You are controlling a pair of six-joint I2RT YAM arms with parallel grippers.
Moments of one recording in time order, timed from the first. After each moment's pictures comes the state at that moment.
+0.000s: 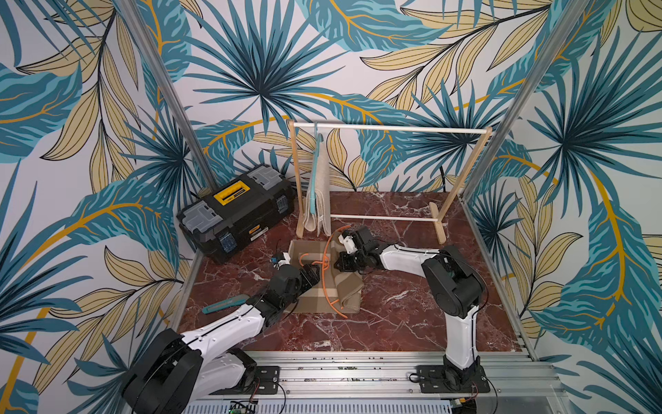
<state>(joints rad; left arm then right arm) -0.57 1.19 0.43 0.19 -0.10 -1.08 0.74 2.03 1.25 -0.13 -0.37 0.51</state>
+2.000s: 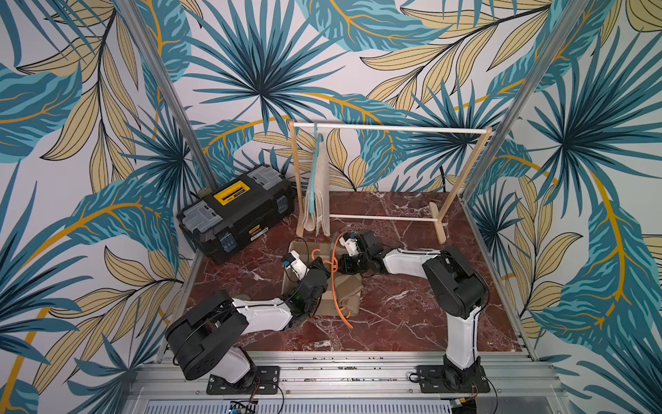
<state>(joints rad) -0.84 1.48 0.52 0.56 -0.67 -1.28 0.73 2.02 1.17 -0.02 -0.48 0.54</state>
